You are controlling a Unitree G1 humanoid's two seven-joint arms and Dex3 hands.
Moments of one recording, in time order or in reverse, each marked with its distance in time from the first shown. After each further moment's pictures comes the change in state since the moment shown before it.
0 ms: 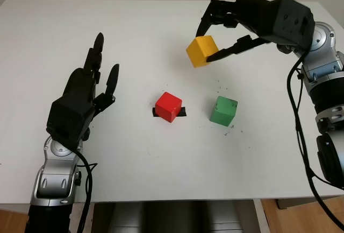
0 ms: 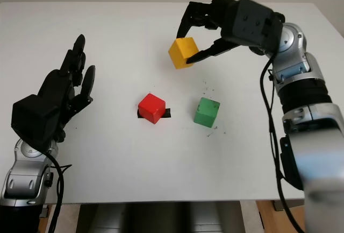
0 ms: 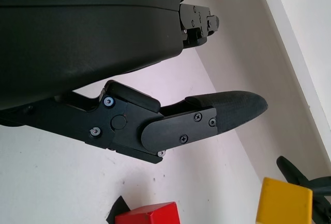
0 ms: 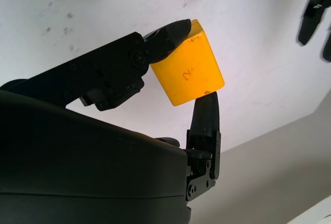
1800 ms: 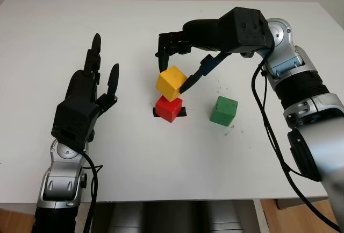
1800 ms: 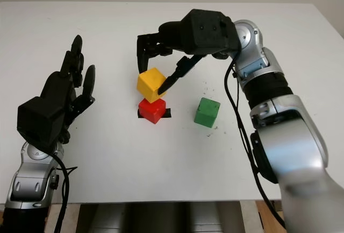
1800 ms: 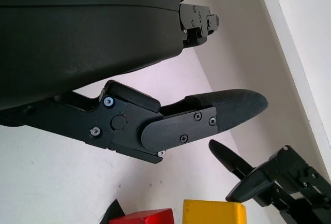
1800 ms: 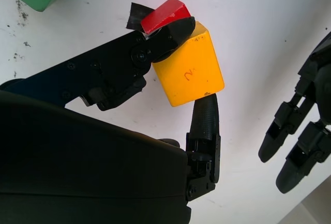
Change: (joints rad) left arm 0.011 -0.042 -0.013 -0.010 0.022 0.002 0.069; right arm -0.137 0.153 0.110 0.231 -0.098 -0.266 0.247
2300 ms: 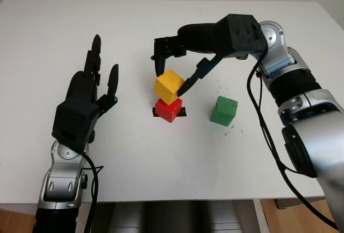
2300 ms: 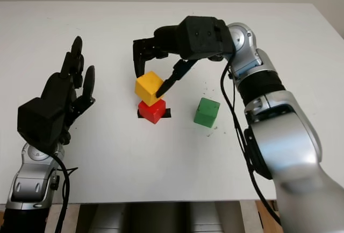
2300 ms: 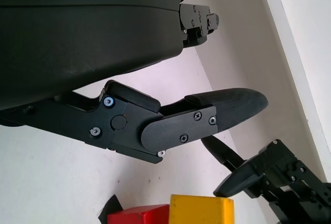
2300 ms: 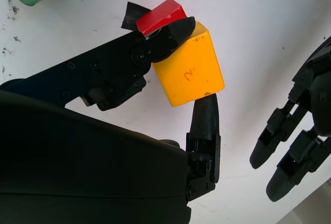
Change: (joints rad) left arm 0.007 -0.008 0.000 -0.003 -0.021 -0.001 -0.002; right arm -0.037 0.034 0.000 0.097 -0.028 -0.094 -0.006
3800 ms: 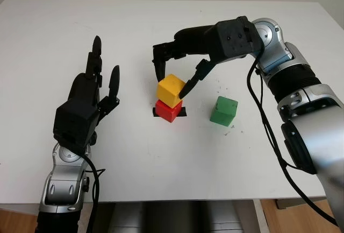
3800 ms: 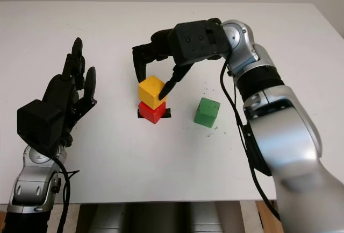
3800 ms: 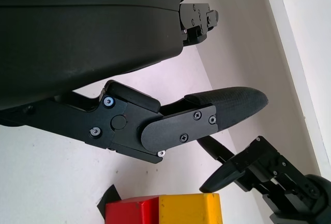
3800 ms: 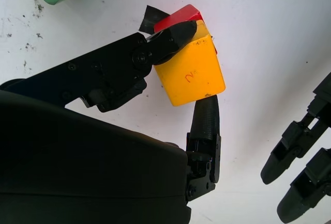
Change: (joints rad) left arm 0.019 -0.015 -0.007 -0.034 -0.011 0.017 -0.006; right arm -0.036 -0.004 0.026 0.025 -0.082 -0.019 0.010
